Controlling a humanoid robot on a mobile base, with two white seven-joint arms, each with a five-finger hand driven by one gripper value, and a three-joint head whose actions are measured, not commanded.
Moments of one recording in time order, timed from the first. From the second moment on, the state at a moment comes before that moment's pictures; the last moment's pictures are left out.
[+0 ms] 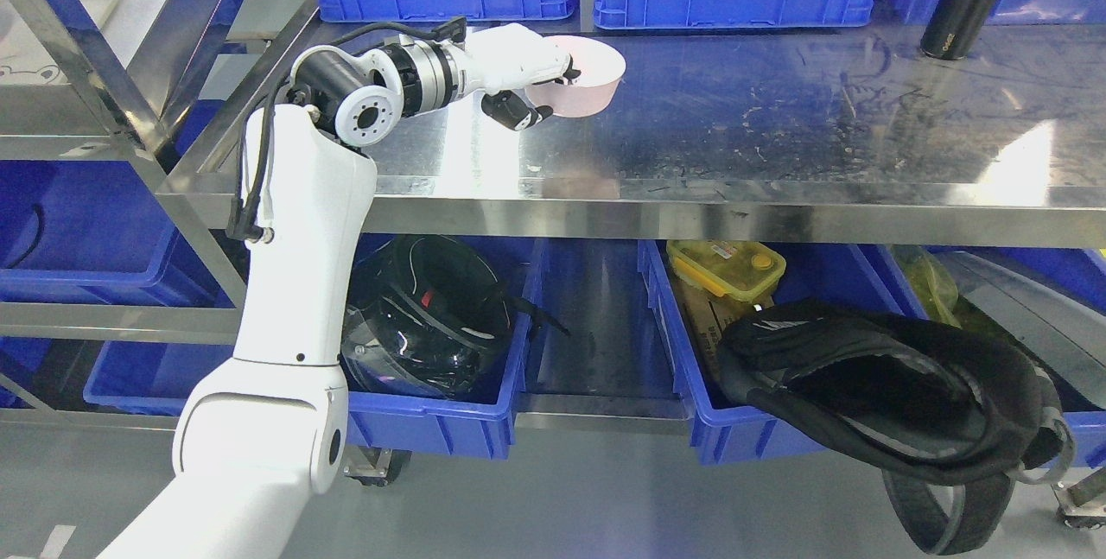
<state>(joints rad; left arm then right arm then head) -0.84 0.04 -0.05 -1.23 -1.04 -0.67 -0.91 0.00 0.00 0.05 0.00 0.06 -0.08 -0.03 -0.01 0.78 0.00</state>
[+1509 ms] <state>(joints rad) -0.67 0.00 0.12 -1.47 -0.83 -0.79 -0.90 0.00 0.00 0.05 0.00 0.06 -0.08 -0.03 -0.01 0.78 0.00</state>
